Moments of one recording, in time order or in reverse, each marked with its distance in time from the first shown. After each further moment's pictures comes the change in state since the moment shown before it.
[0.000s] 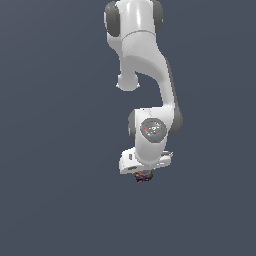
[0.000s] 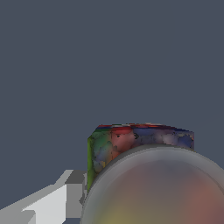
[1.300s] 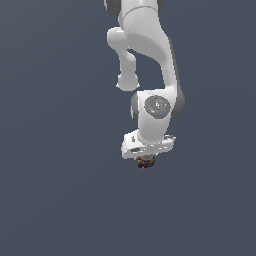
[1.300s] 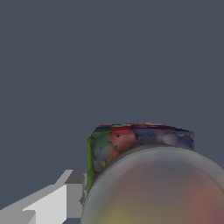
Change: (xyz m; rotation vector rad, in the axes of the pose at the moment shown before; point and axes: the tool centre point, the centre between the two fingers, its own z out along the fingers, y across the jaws) arm -0.045 -0.018 -0.038 0.000 -0.005 0.000
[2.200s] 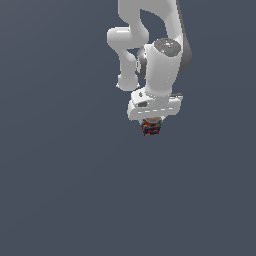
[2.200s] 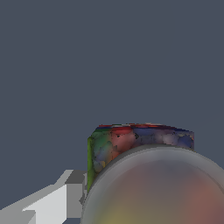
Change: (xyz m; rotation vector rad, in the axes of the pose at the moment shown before) arm -0.105 -0.043 -0.099 -0.001 0.002 0.000
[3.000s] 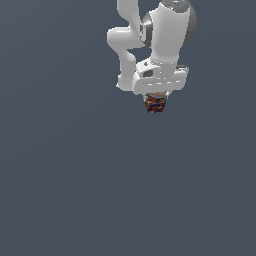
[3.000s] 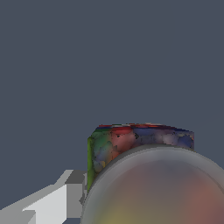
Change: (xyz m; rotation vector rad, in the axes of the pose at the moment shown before) arm -0.066 -0.029 -0.067 0.000 0.002 0.000
